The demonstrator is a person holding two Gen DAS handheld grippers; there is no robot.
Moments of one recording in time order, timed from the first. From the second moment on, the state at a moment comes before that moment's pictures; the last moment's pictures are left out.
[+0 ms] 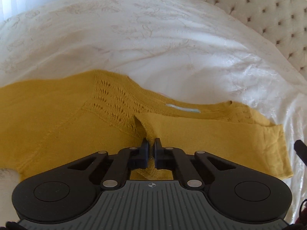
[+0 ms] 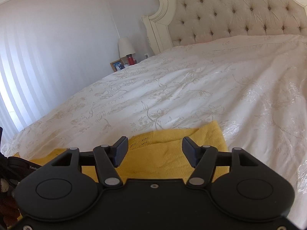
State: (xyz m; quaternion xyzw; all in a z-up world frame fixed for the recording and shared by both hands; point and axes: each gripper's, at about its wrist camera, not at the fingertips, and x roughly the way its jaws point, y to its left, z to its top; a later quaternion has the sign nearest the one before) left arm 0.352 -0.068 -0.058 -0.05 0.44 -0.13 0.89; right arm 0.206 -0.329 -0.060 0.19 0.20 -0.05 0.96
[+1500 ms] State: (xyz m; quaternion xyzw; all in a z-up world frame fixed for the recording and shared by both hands) left arm 0.354 0.000 -0.087 0.05 0.36 -0.08 0.93; right arm 0.239 -0.299 -0.104 0.13 0.36 -0.04 0.92
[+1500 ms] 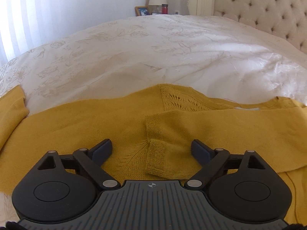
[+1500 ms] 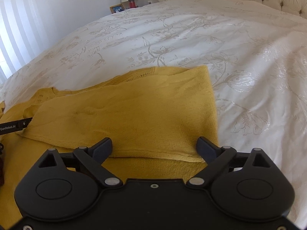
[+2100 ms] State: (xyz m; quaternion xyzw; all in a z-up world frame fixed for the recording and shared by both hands) left arm 0.383 0.209 -0.033 -0.02 0.34 0.07 0.94; right arm 0.228 -0.288 -0.086 0.16 0.29 0.02 0.94
